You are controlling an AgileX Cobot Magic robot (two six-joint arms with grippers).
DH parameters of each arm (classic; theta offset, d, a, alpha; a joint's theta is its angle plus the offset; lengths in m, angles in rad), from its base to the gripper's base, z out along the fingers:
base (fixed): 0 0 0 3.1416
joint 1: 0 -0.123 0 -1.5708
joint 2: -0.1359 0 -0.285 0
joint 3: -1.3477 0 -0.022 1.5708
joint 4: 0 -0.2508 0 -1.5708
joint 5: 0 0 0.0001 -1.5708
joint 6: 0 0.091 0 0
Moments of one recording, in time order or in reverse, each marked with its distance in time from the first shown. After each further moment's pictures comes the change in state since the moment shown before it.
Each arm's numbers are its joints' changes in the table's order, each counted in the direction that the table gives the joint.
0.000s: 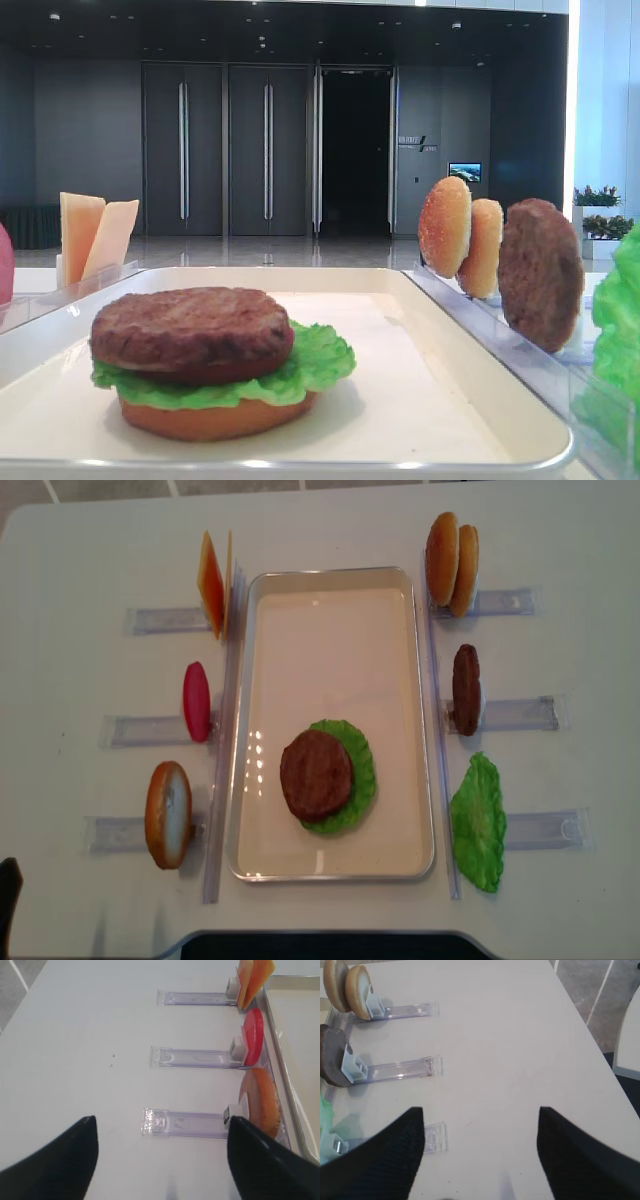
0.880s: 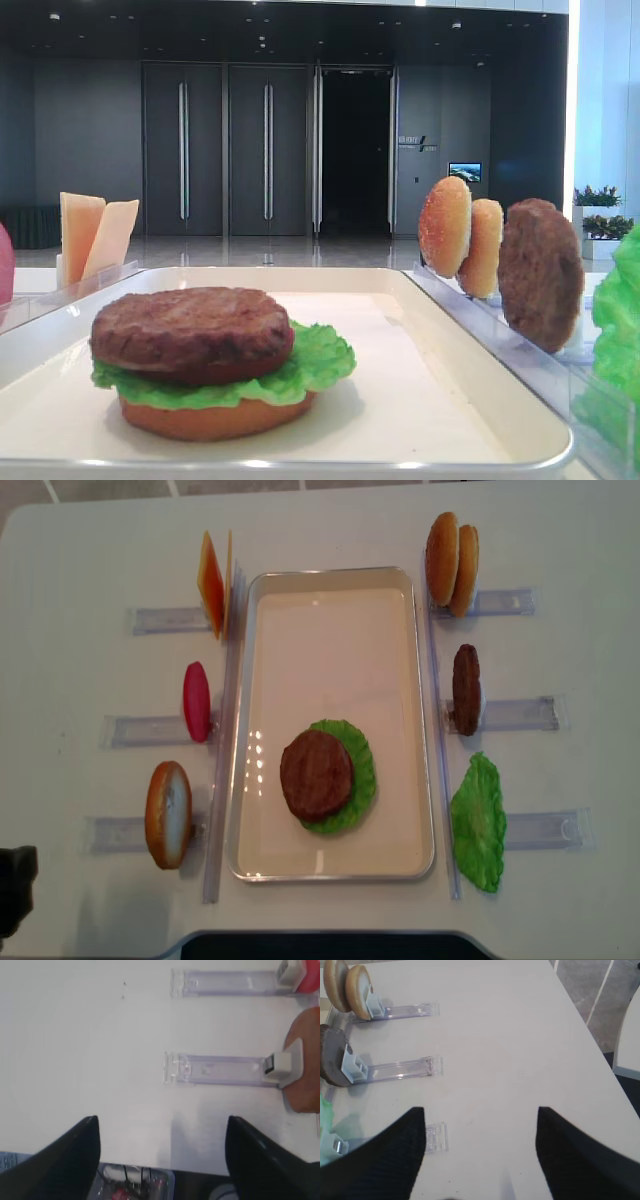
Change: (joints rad) left arm 0.000 -0.425 0.000 -0.086 0.028 -0.008; right arm 0.000 0.000 0.000 0.000 0.000 0.000
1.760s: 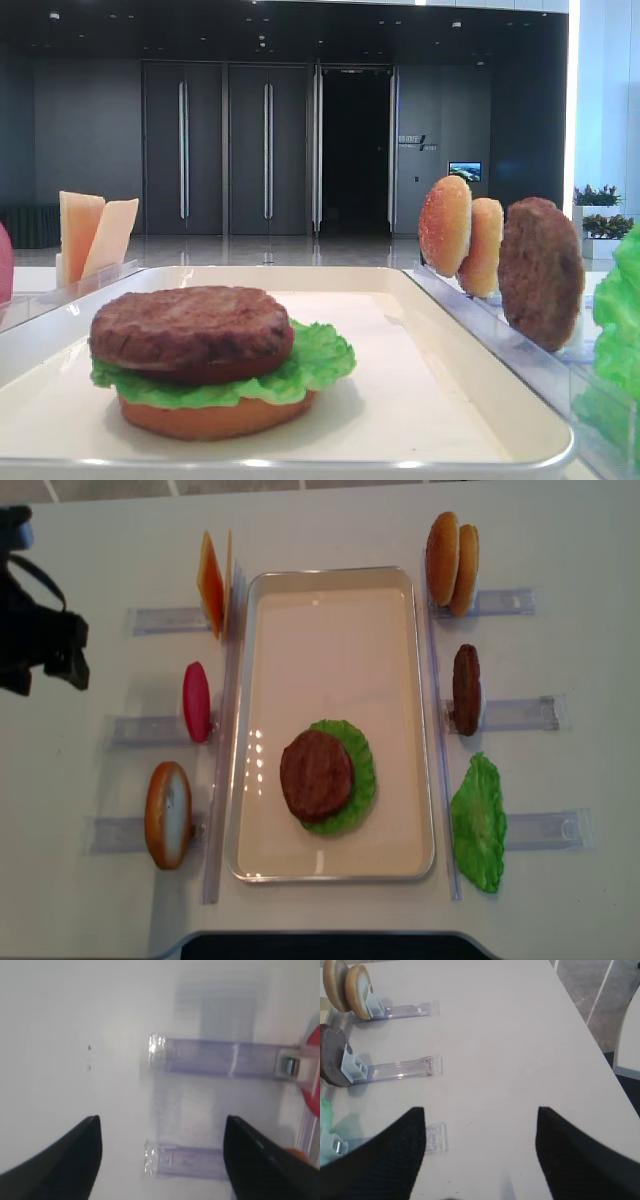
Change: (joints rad) left arm 0.000 -1.081 0.642 0.059 0.020 -0.023; right arm 0.000 0.000 0.000 0.000 0.000 0.000
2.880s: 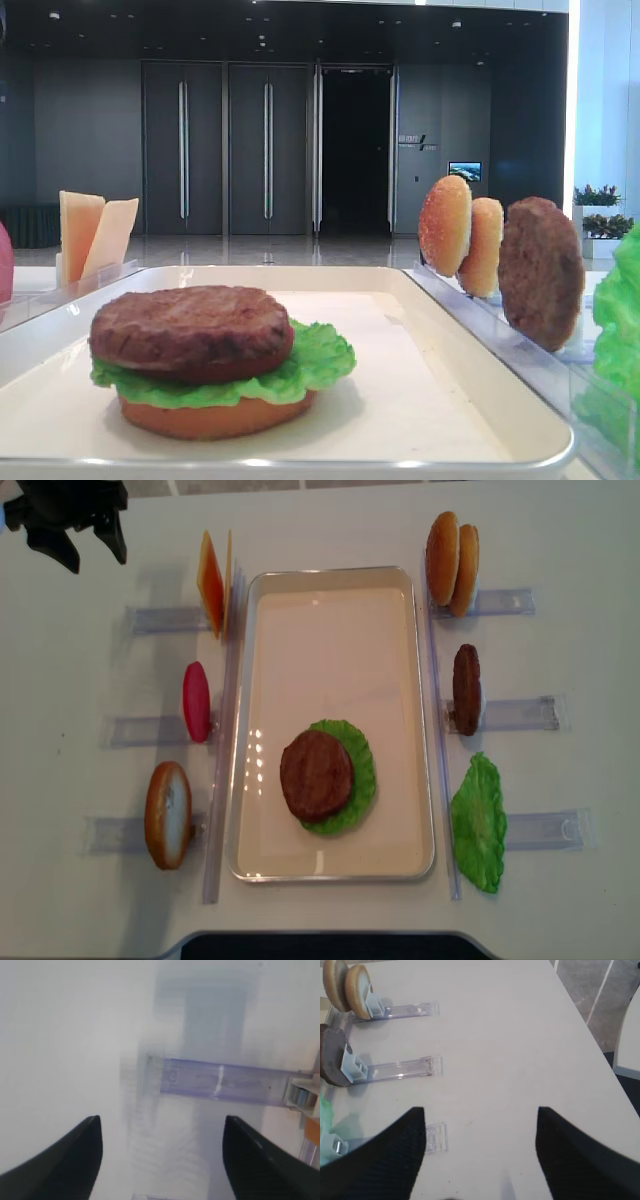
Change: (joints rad) left arm 0.000 -0.589 0.749 0.049 -0.161 -0.031; right arm 0.000 0.000 0.000 0.000 0.000 0.000
